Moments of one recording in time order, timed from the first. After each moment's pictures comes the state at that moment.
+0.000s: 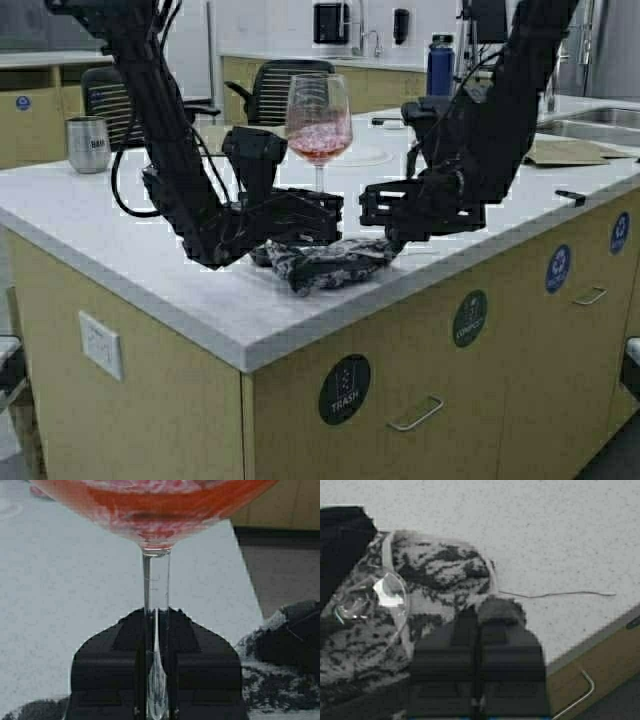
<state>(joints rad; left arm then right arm) -0.46 0.93 0.25 0.24 -1.23 -0.10 0.39 0.63 0.54 0.13 -0.70 0.11</state>
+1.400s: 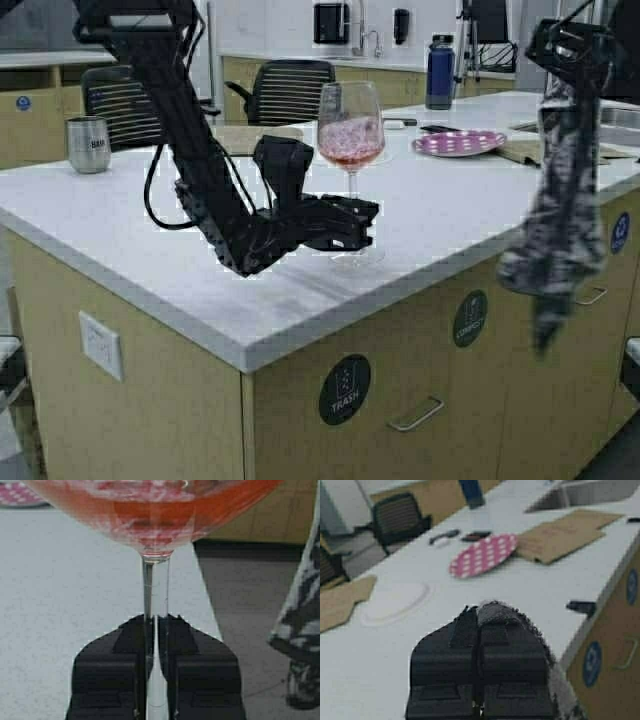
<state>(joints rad) -0.51 1.03 0.07 0.30 -1.22 -0.16 0.09 0.17 0.83 0.27 -1.09 0.20</state>
